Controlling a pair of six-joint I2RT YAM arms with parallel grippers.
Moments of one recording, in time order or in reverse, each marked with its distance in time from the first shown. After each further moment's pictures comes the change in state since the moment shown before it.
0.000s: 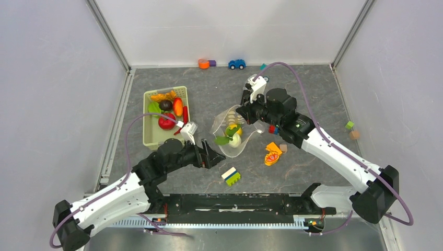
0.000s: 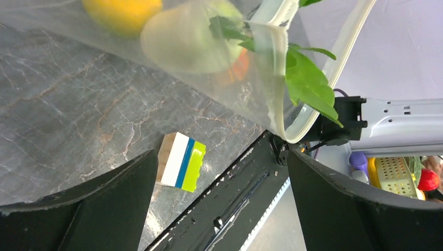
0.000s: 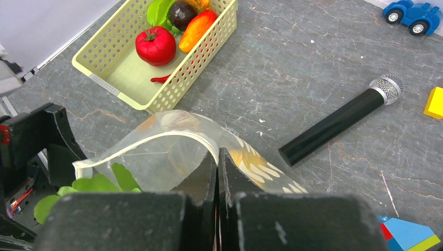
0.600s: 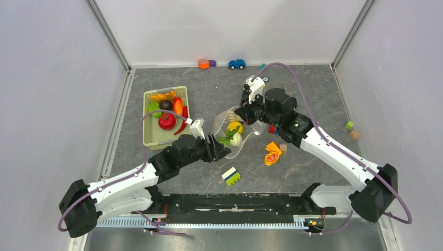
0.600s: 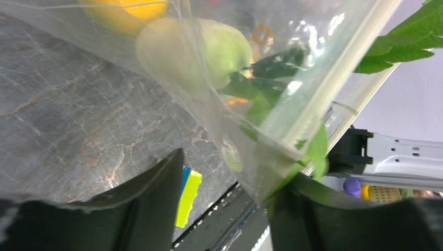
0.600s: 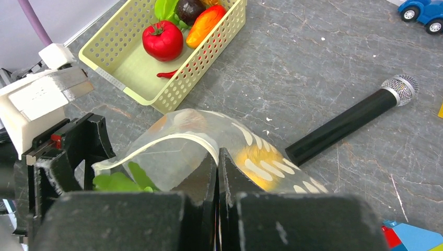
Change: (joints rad) left arm -0.030 0.258 -0.008 0.233 -0.054 -0.105; right arm 0.000 0.014 0.000 0.001 -0.033 -0.002
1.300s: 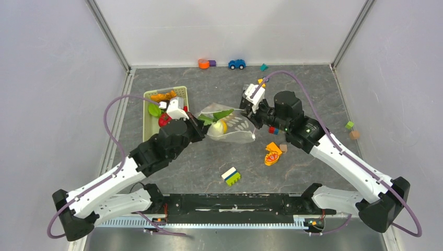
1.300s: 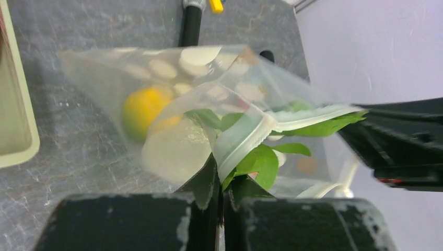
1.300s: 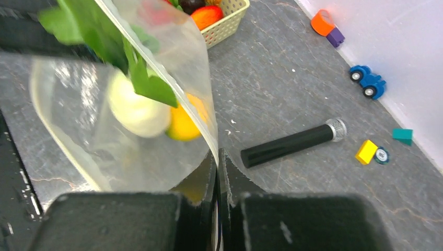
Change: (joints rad) left arm -0.005 -0.063 0.343 -0.373 -0.457 -0.014; right arm 0.000 -0.110 -0.002 -0.093 -0.071 -0.356
